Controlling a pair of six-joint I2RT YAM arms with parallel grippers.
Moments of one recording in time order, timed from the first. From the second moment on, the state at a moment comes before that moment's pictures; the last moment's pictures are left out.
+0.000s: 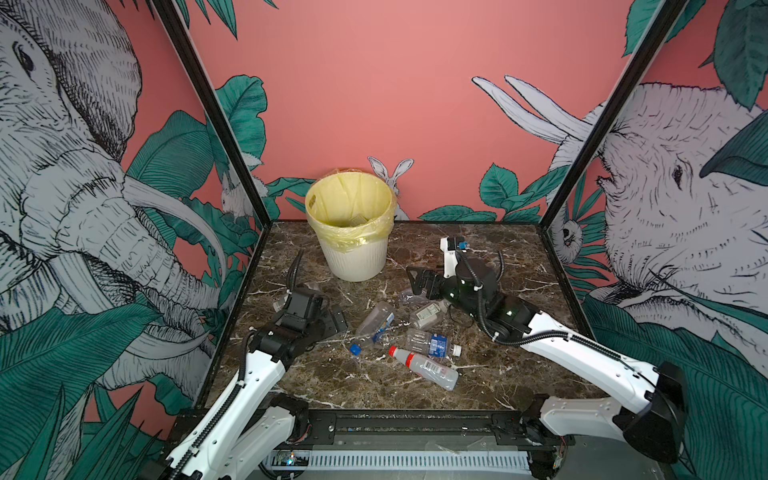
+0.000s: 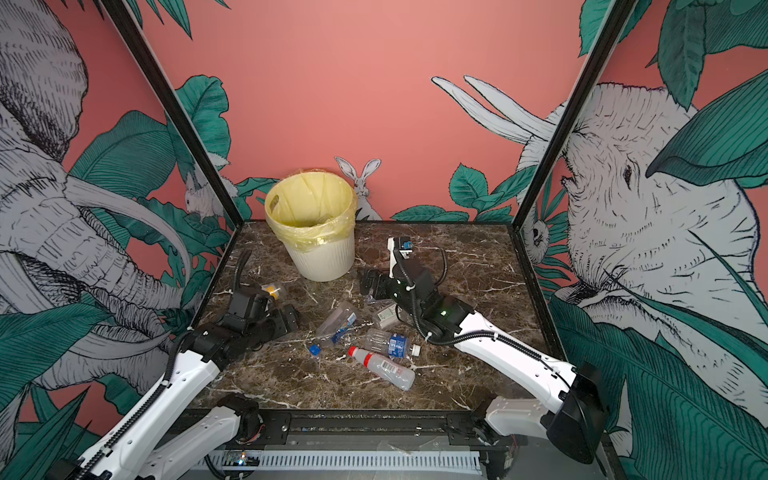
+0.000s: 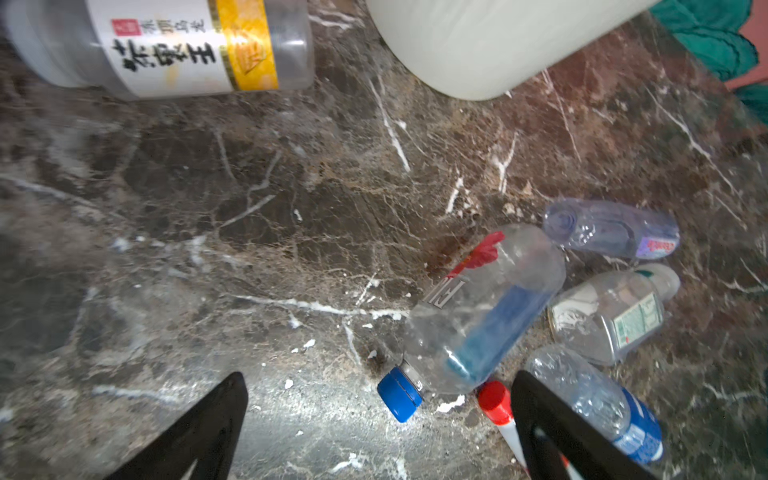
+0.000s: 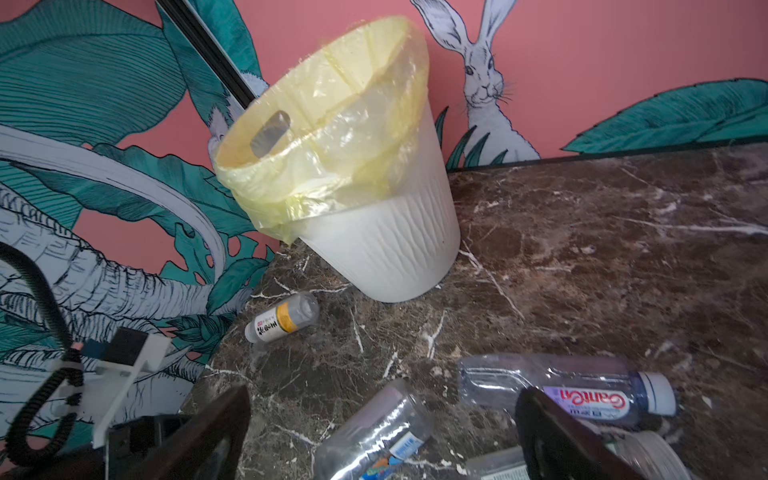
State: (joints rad) left arm -0.38 0.85 0.77 -0.85 -0.10 -0.75; right arm 0.86 1.22 1.03 -0.17 0.22 0.57
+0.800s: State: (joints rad) left arm 0.05 1.45 1.23 -0.94 -0.11 -1.24; right arm 0.88 0.98 0.82 -0.27 0.34 0.64
